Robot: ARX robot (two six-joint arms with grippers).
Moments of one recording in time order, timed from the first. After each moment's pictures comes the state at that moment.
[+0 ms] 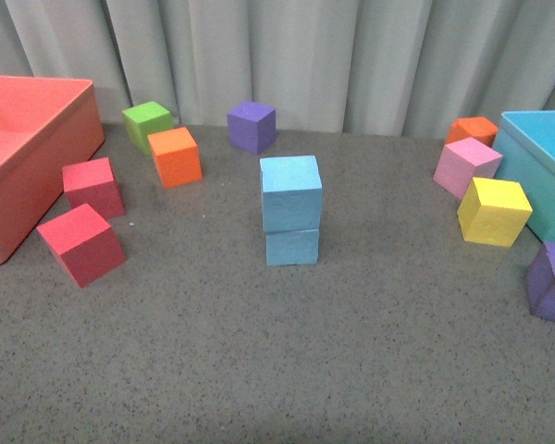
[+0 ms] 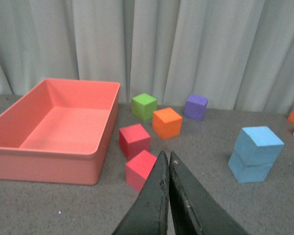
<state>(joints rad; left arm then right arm) 0.00 0.01 0.02 0.01 0.00 -0.01 0.00 0.00 0.00 0.00 0.00 0.00</state>
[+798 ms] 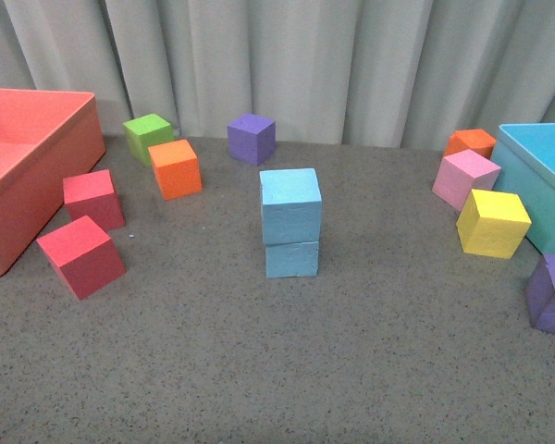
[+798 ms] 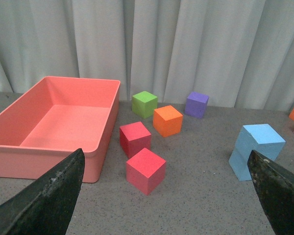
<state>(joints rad) 0.00 0.00 0.02 0.00 0.00 -0.01 0.00 0.00 0.00 0.00 0.00 0.00</state>
